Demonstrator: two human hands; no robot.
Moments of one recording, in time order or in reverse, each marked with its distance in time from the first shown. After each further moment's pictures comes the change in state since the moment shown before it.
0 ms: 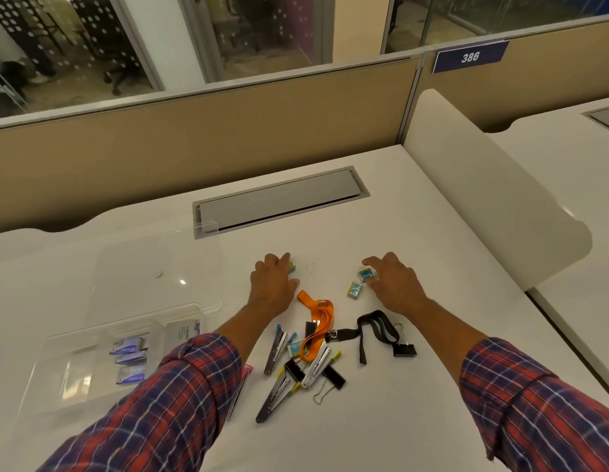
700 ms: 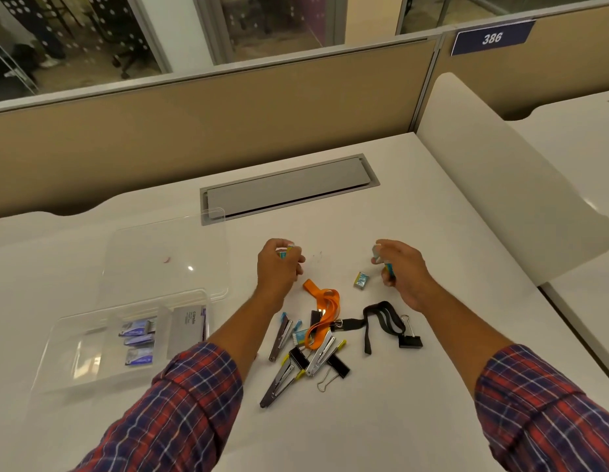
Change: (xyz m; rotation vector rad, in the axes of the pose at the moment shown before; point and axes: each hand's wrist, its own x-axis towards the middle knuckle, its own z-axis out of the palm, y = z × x) left_hand -0.018 0.020 -0.020 -1.167 0.180 -0.342; right_hand -0.008 -0.022 -0.026 1.334 0.002 0.451
